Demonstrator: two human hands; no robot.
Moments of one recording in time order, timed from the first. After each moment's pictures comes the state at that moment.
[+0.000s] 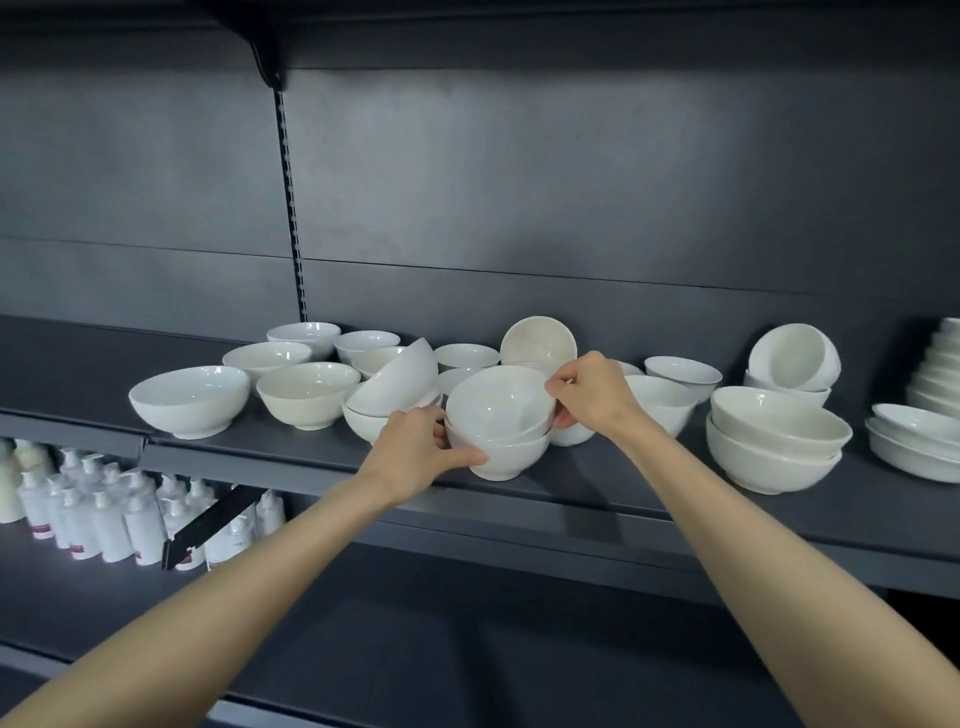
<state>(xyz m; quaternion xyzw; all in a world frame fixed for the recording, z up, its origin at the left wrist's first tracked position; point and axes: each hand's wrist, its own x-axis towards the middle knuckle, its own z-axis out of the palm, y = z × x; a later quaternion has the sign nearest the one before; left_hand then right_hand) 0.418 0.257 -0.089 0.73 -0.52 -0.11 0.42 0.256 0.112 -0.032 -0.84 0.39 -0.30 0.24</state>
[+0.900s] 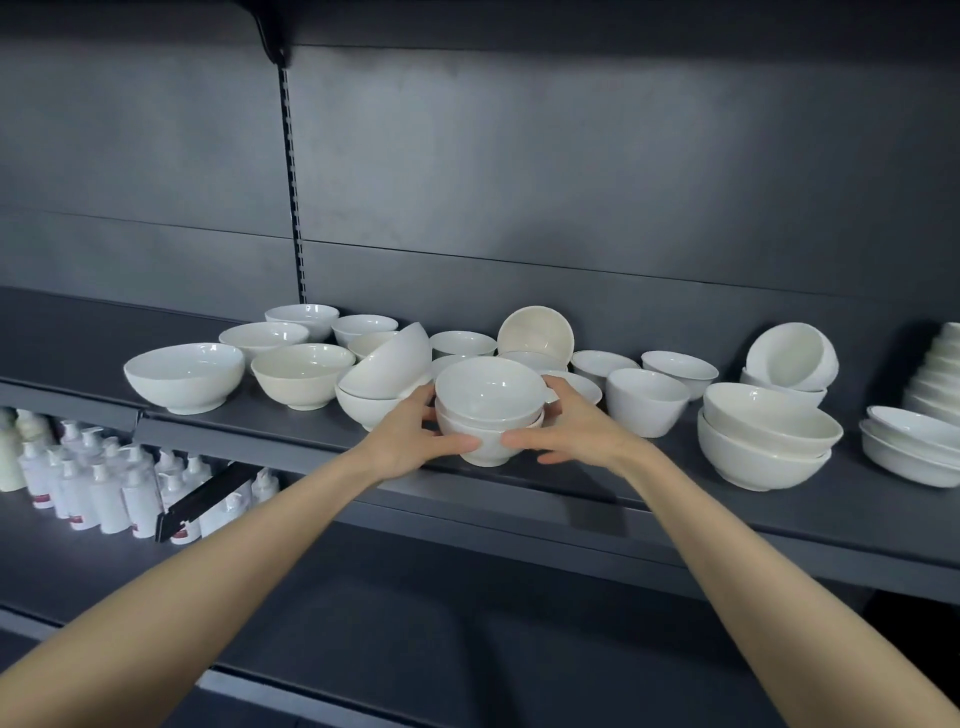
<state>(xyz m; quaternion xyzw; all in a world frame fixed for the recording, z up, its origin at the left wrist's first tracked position) 0.420 0.250 -0.096 0.64 -0.54 -0.22 0.50 0.237 0.128 -0.062 -0.81 0.28 -0.17 0.49</state>
